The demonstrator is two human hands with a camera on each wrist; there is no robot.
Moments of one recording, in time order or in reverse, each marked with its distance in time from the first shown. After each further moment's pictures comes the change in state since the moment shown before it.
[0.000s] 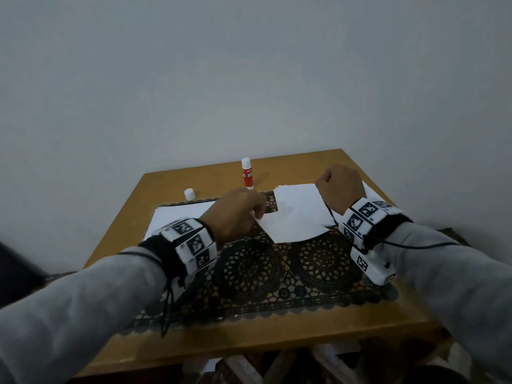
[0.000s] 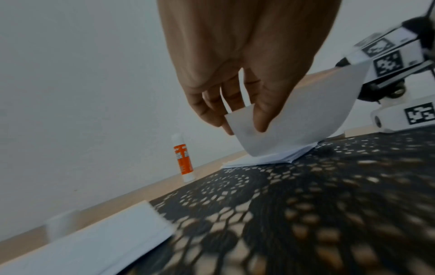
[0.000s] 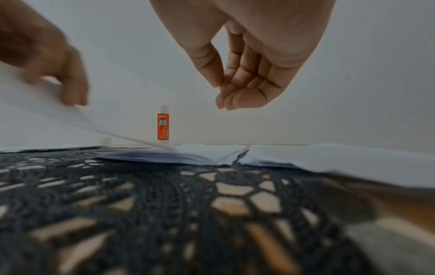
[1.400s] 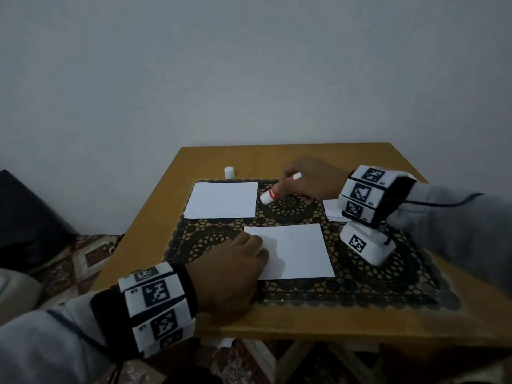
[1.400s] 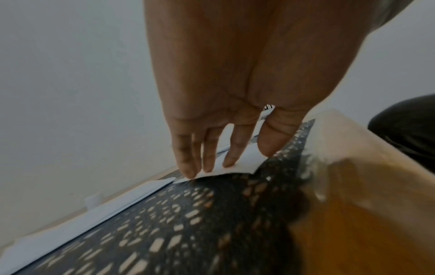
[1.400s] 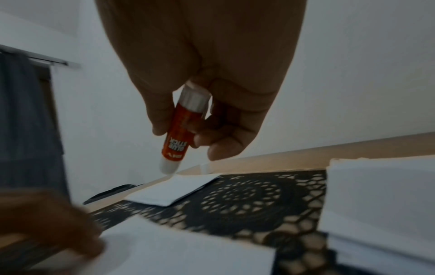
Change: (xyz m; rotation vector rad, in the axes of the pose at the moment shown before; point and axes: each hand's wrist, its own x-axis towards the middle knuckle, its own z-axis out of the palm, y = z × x) left_hand -0.132 0.005 0.009 0.329 -0.408 -0.024; right_hand -0.018 -0.131 0.031 0.104 -0.689 -0.377
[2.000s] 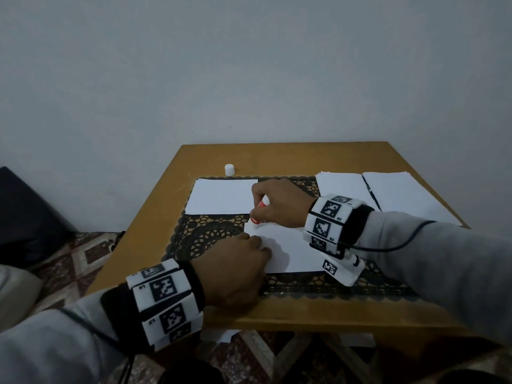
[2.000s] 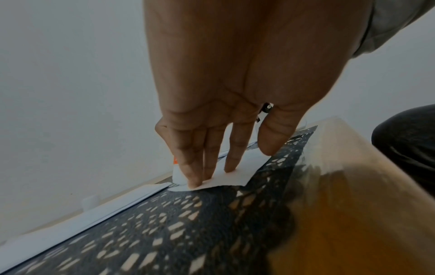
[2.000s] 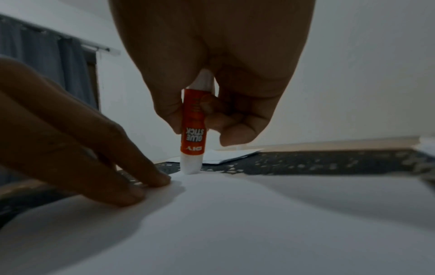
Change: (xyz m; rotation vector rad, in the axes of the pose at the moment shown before) left_hand -0.001 0.007 -0.006 -0.069 0.024 -0.021; right_hand -0.011 -0.036 0.058 -0.131 0.040 -0.103
